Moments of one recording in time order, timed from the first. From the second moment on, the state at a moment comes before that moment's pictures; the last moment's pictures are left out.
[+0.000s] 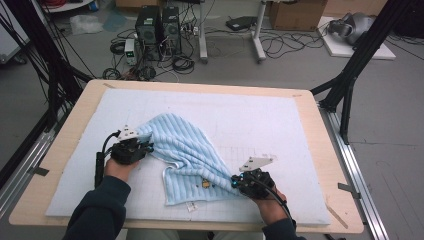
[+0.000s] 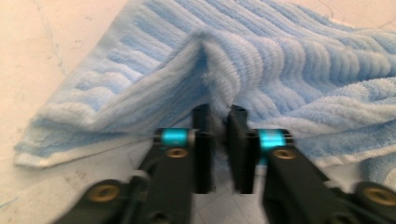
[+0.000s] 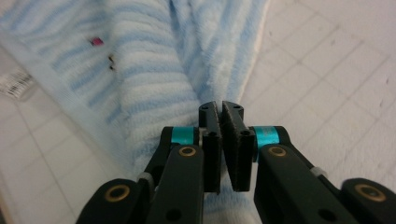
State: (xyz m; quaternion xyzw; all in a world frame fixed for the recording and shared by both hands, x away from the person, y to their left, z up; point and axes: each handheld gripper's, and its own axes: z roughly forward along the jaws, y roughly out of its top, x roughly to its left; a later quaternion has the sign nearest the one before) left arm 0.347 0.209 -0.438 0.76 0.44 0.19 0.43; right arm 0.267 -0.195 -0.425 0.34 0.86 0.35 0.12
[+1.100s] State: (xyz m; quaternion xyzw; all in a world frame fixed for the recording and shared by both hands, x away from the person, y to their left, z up) left arm 0.332 0.258 -0.432 0.72 0.43 0.20 0.51; right arm 0.429 -0.094 -0.439 0.38 0.85 0.35 0.13
